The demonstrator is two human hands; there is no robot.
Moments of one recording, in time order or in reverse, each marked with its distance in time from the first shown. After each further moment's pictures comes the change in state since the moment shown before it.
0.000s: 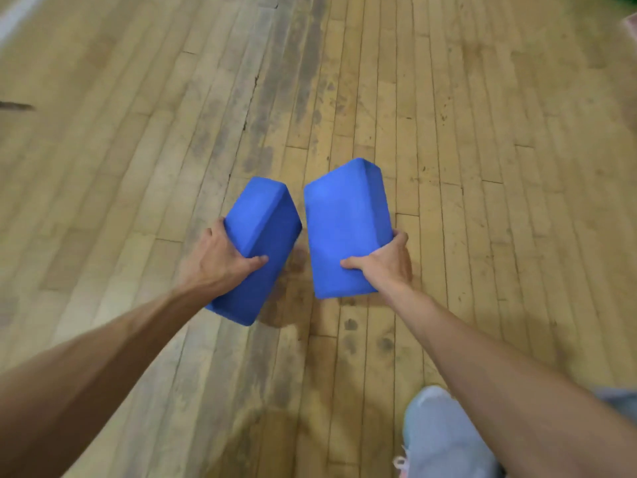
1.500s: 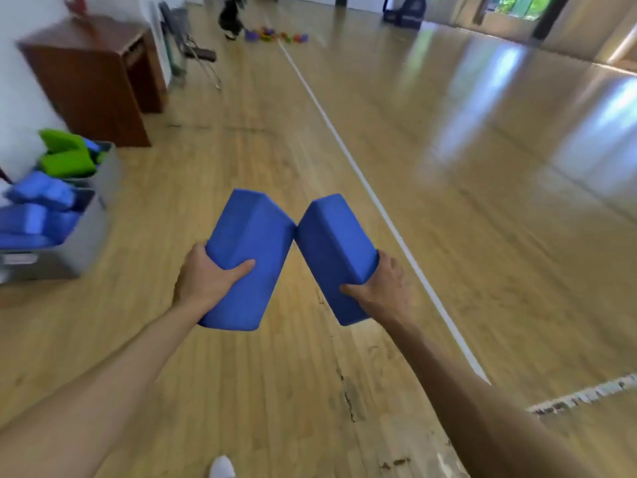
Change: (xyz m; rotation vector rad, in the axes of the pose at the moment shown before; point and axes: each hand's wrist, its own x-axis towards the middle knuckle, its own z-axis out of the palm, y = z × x) left_hand -1.140 0.276 -0.310 -0.735 2.169 -2.036; right_hand -1.087 -0.083 -0.376 0.676 1.739 2.470
